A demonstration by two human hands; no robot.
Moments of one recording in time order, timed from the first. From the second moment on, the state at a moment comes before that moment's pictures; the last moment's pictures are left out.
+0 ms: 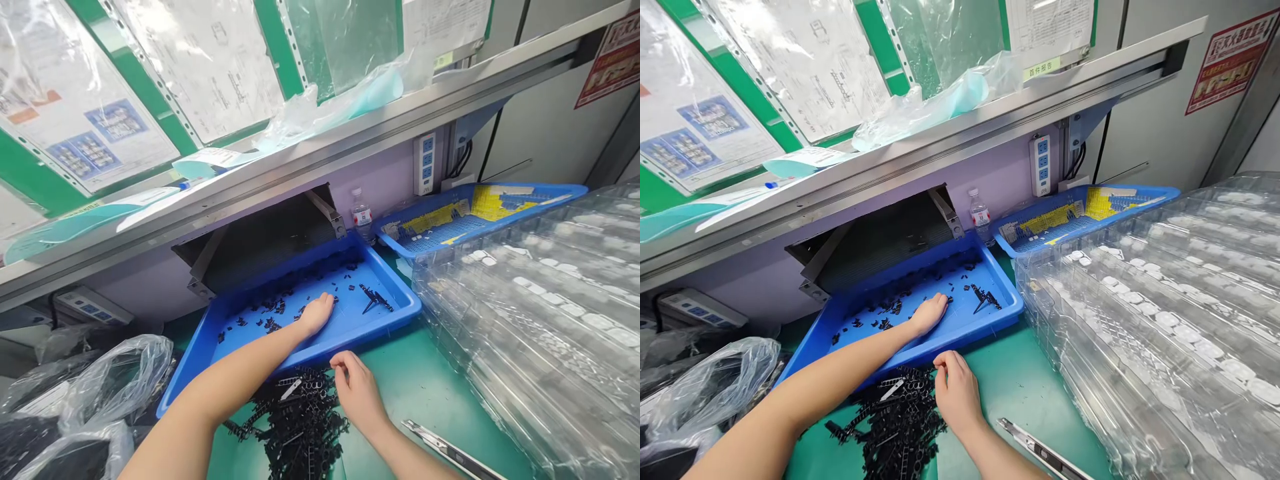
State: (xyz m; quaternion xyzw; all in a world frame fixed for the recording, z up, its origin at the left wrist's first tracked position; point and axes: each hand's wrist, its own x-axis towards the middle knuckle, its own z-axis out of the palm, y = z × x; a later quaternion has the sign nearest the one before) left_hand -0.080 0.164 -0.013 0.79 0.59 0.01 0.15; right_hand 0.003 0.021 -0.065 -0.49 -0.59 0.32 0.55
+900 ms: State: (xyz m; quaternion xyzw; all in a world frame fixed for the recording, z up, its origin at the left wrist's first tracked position) left_hand -0.095 0.088 0.064 0.55 0.40 0.14 0.72; right_hand 0.016 0.021 -0.034 -0.23 -0.08 0.79 0.56
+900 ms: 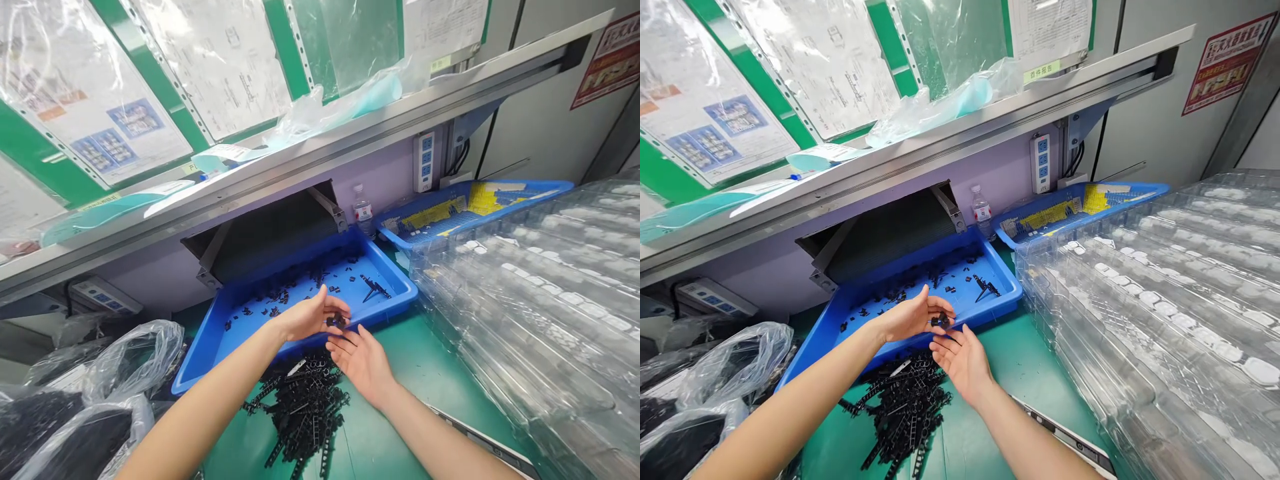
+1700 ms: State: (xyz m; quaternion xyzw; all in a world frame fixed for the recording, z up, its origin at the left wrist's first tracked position) left_hand -0.088 0.202 0.021 0.73 0.61 0.04 0.30; right_hand 0.018 0.026 -0.044 -0.18 0.00 0.83 0.54
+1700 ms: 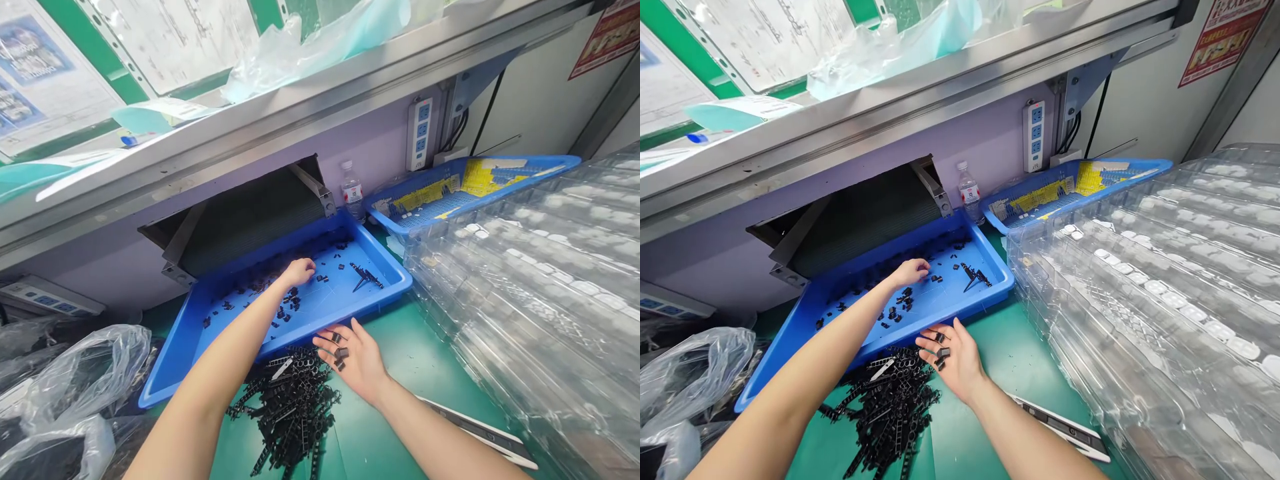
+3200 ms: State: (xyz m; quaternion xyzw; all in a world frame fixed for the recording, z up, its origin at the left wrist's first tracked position) left_hand -0.001 0.255 0.000 0.81 0.56 0.00 0.18; right_hand 0.008 0.025 -0.051 -0.27 -0.30 0.80 0.45
